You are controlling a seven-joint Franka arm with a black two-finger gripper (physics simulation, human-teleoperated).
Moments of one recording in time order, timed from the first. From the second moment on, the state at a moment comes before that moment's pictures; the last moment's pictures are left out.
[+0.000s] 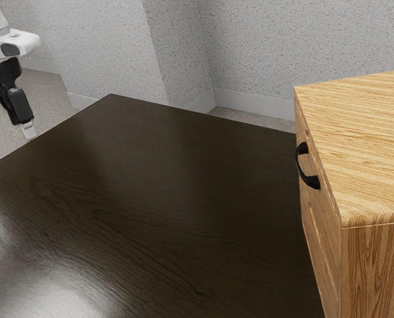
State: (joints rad) arm 0.41 0.17 0.11 -1.09 0.04 1.14 0.67
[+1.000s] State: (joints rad) arm 0.03 -0.10 0.11 -1.57 0.04 1.75 1.81
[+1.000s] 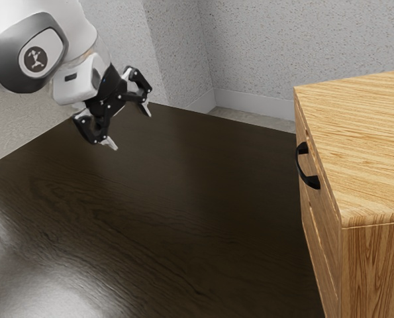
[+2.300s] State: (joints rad) arm -0.56 -0.13 0.25 -1.80 -0.03 2.25 2.13
